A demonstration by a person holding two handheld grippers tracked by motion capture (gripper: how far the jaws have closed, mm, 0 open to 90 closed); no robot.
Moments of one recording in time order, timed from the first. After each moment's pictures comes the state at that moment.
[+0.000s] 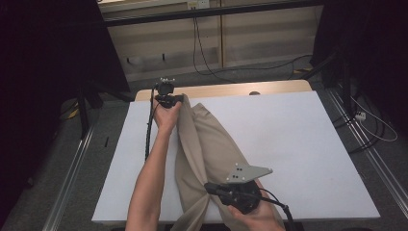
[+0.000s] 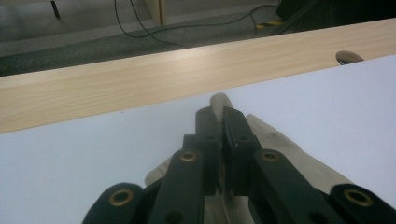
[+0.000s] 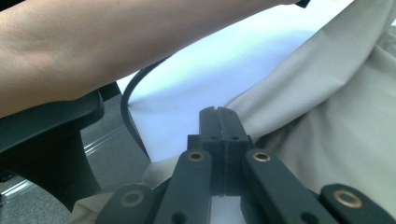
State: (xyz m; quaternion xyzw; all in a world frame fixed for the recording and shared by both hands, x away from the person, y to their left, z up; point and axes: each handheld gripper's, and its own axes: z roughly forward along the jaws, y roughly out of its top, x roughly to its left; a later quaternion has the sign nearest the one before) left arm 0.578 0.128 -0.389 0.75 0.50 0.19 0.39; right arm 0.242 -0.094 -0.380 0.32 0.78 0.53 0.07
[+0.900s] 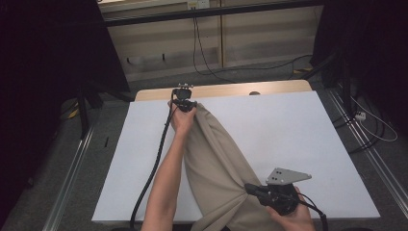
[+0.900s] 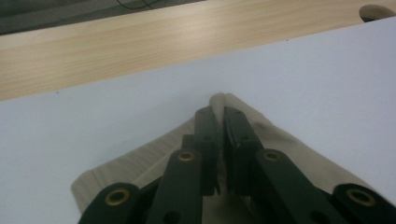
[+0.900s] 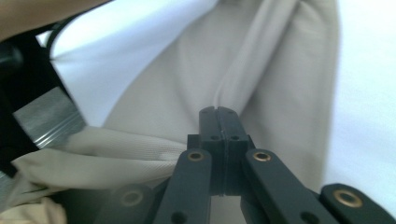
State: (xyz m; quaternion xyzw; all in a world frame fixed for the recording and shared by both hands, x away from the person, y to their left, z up) left arm 0.591 0.080 -0.428 0.77 0.51 0.18 0.34; right arm 0.235 -0.180 -0.417 0.40 0.78 0.46 0.11
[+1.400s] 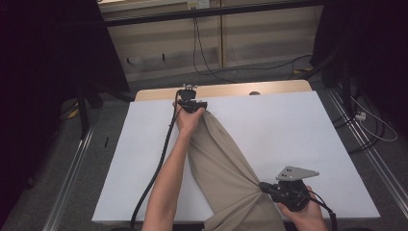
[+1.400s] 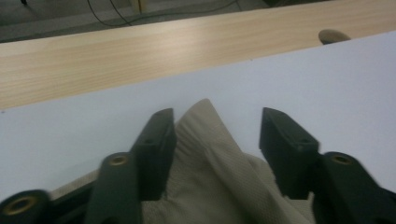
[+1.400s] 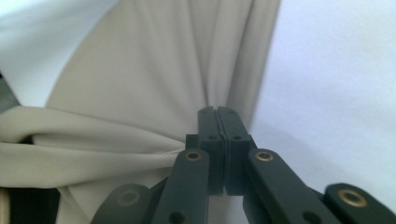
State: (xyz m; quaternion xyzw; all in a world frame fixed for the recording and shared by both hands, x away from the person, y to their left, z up) left arm 0.583 0.070 -0.427 0.76 0.49 0.17 0.39; right arm 0.243 -0.209 -0.436 0.44 0.79 0.40 0.12
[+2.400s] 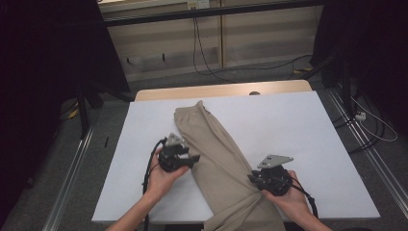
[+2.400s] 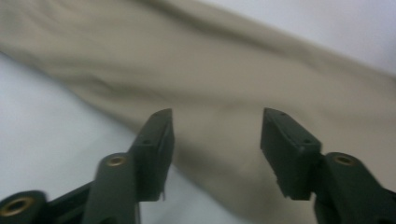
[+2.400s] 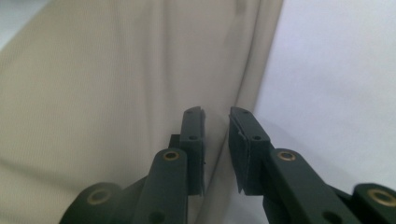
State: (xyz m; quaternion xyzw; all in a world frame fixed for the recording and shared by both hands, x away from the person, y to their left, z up) left arm 0.358 0.132 -0.431 0.85 0.34 0.07 0.39; right arm 0.287 -0.182 -0.448 0.42 0.83 0.35 0.15
